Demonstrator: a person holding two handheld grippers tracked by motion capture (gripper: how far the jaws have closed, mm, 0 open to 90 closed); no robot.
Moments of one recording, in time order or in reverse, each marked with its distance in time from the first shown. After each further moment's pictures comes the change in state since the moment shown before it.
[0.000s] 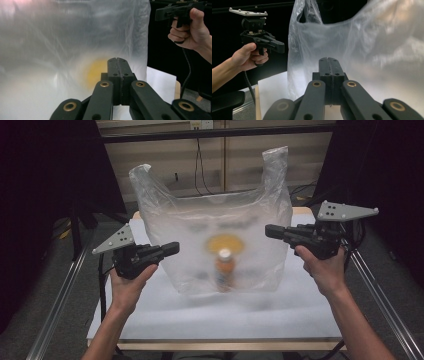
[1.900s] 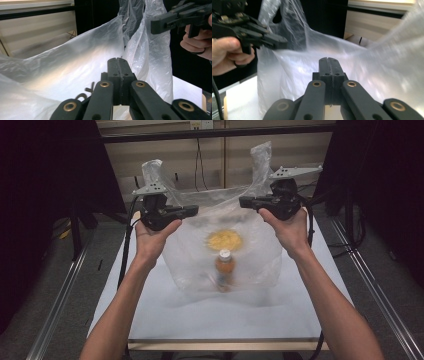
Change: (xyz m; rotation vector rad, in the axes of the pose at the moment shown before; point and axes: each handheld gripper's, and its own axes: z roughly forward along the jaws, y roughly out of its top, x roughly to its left) left arm 0.051 0.056 0.080 0.118 0.052 -0.043; right arm -0.041 0.041 0.088 0.143 -0.128 0.050
